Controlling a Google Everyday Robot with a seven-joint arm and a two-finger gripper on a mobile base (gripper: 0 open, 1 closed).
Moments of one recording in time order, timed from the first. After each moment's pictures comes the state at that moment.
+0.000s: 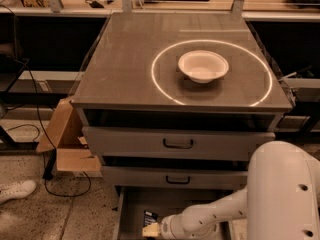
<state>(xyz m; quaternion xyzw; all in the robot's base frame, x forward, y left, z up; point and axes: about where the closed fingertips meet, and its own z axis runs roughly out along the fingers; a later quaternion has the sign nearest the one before) 0.387 0.017 0.255 -0.03 0.95 0.32 0.06</state>
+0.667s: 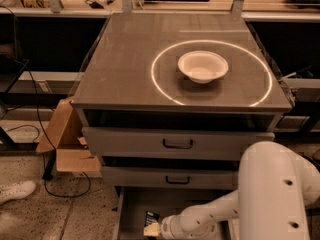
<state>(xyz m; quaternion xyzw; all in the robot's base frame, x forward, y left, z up) 0.397 0.017 0.231 -0.02 0.95 0.31 0.06</state>
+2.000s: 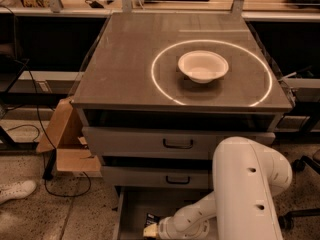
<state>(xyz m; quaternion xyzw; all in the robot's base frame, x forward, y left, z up) 0.400 0.017 0.185 0.01 0.96 0.27 0.05</state>
